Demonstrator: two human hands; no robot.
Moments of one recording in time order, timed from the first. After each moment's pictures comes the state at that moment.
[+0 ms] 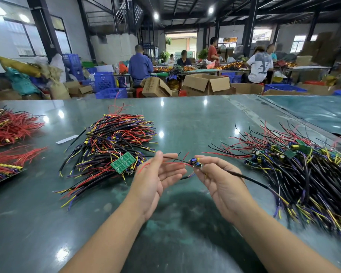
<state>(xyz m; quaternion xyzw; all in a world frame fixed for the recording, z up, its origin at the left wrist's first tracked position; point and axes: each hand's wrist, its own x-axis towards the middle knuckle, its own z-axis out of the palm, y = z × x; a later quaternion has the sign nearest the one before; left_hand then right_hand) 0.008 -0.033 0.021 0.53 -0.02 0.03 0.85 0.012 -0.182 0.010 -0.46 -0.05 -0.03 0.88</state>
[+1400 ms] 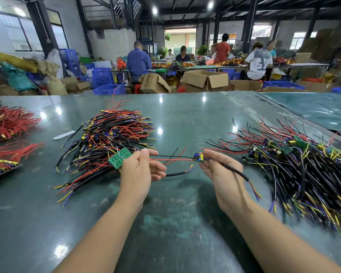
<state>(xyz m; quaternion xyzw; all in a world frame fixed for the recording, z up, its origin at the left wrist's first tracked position) 0.019 -0.018 0.006 0.68 0.00 0.20 0.71 0.038 -0.187 -0.011 -0.52 0.03 -0.14 0.84</state>
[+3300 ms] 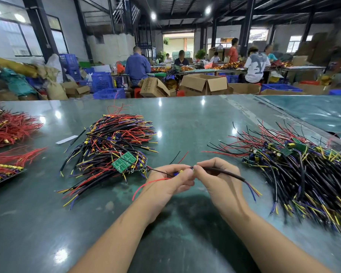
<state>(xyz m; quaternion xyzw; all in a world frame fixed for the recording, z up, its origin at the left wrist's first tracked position) 0.006 -0.040 0.002 0.62 -0.10 -0.02 0.77 0.007 -0.175 0.004 -0.69 -0.03 -0.20 0.70</state>
